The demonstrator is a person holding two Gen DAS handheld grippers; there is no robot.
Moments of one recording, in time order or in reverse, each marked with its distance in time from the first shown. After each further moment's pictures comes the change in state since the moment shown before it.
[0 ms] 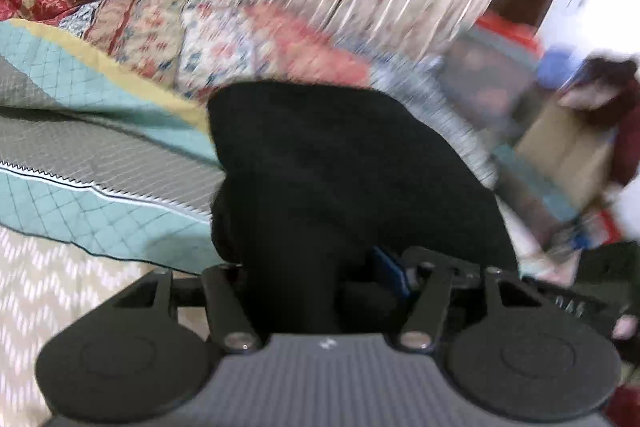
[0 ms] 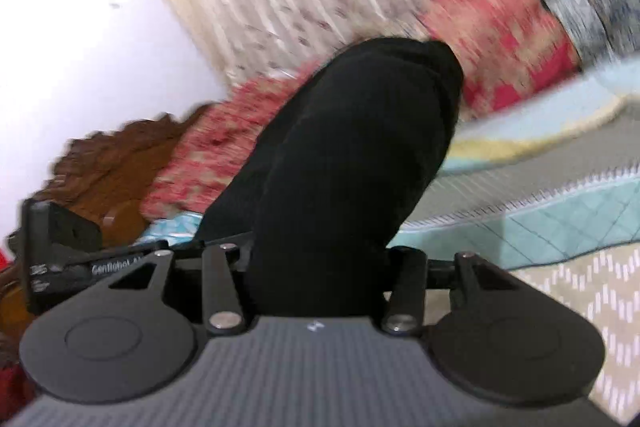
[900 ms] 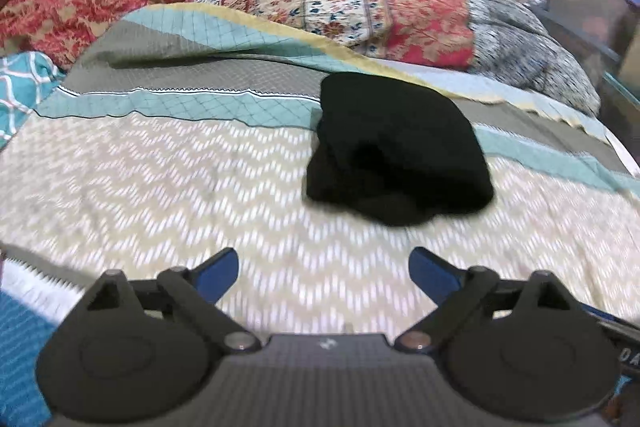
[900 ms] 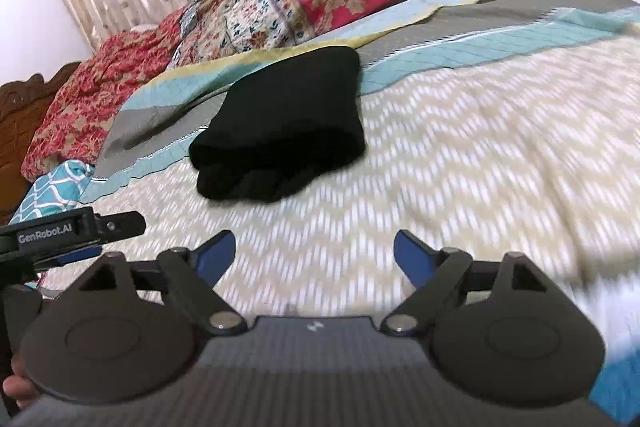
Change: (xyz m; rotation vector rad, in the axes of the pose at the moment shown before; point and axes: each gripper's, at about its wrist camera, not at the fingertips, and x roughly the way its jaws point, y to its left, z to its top) left arm -0.138 -0.072 -0.107 0.011 0.110 0.435; right arm -0.078 0.041 -0.134 0.079 0.047 -0.501
